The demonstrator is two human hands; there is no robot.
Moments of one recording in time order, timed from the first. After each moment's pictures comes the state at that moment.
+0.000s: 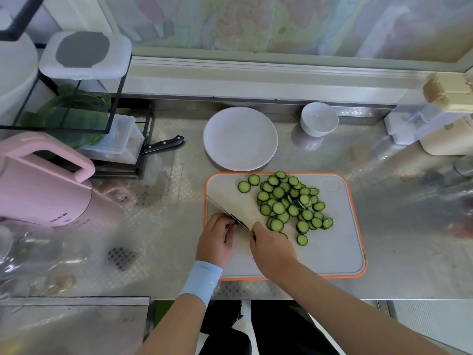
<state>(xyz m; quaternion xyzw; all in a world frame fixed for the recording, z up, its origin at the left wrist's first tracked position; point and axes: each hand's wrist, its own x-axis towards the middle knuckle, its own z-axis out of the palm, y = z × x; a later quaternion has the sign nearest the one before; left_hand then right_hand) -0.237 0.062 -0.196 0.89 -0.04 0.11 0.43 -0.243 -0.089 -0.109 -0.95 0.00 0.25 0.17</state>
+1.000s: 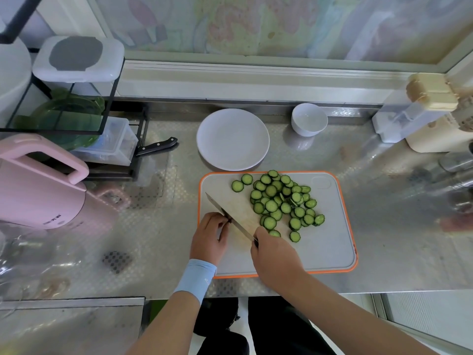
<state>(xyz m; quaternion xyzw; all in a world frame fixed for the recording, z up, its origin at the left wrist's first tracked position) -0.238 0.061 -0.188 0.90 -0.03 0.11 0.41 -0.268 -0.100 -0.088 -0.95 0.04 0.24 0.20</state>
